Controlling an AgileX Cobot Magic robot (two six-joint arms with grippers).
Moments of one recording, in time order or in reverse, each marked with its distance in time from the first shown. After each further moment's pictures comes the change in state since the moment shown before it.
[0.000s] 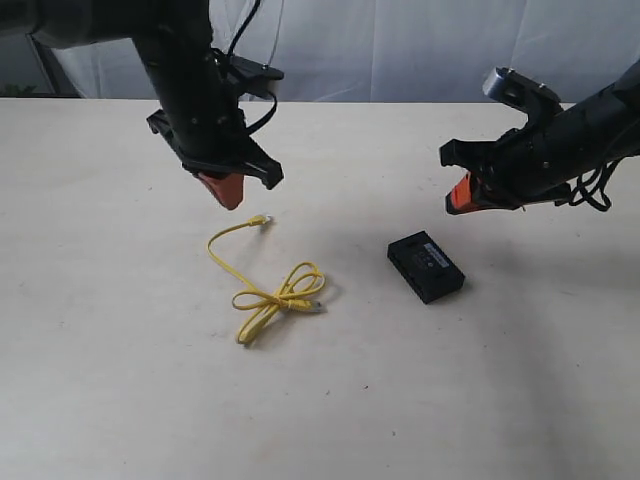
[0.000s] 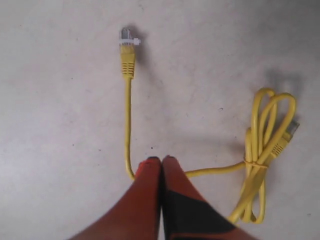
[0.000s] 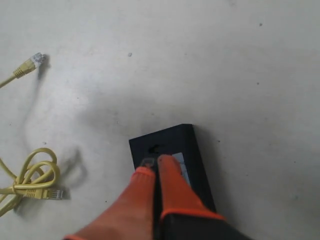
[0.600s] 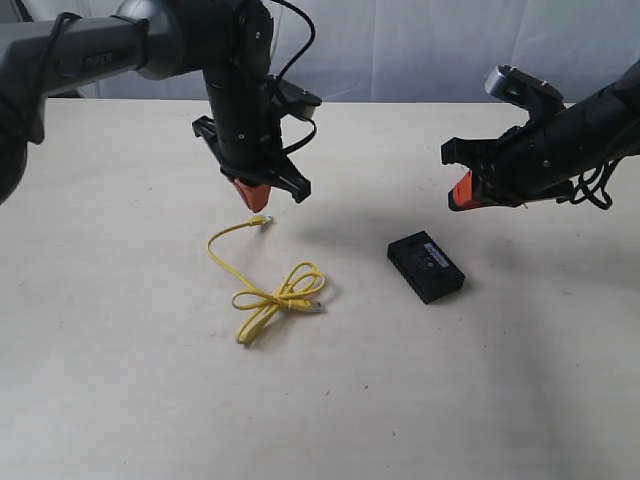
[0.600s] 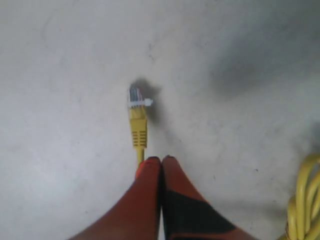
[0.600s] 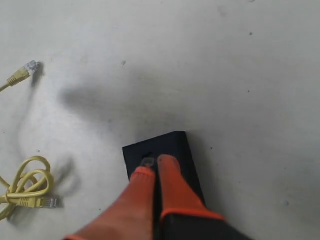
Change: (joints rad) left arm -0.051 0.233 -0.242 0.103 0.043 -0.009; right arm 0.000 0.000 0.000 0.000 -0.027 0.000
